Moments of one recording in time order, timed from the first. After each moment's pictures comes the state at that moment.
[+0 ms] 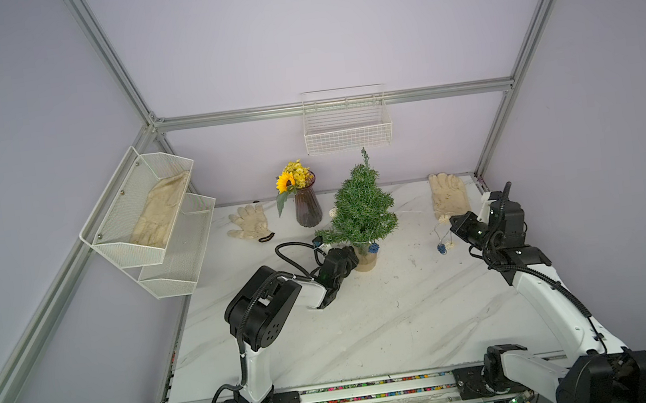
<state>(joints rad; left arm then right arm) -0.66 1.96 0.90 0.56 -0.29 -0.97 -0.07 1.09 0.85 -0.19 -0.23 0.74</state>
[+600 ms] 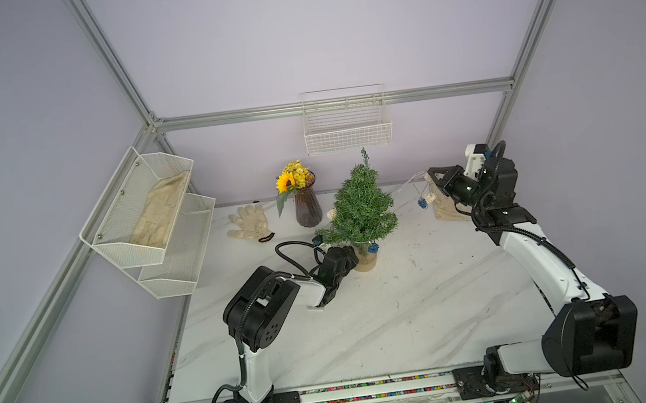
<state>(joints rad) -0.66 1.96 0.91 0.53 -0.26 -0.97 0.03 1.41 1.26 0.03 -0.42 0.89</state>
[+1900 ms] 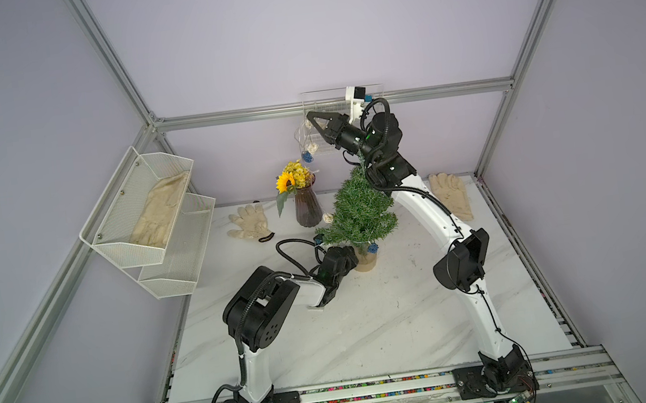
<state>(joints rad) -0.66 1.95 0.91 0.53 -0.26 -0.92 0.51 2.33 2.60 0.14 -0.42 1.10</state>
